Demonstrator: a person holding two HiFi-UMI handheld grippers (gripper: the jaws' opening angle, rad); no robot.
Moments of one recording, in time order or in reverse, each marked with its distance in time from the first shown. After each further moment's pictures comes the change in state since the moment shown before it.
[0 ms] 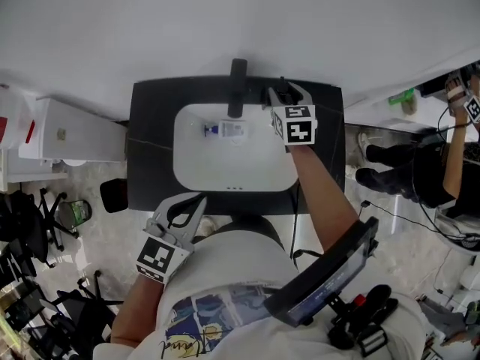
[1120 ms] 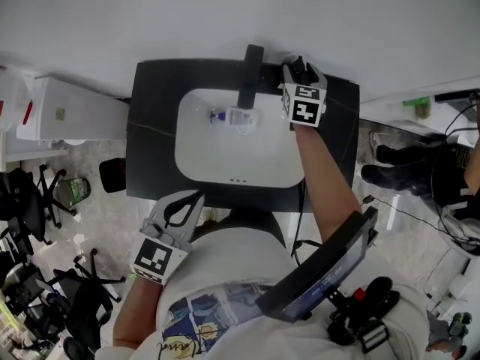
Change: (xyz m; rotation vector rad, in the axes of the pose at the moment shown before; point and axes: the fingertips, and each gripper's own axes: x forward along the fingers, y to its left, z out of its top) left arm 0.010 0.012 -0.015 -0.058 0.051 0.064; right arm 0.063 -0.041 -0.010 0.043 -0.029 -0.130
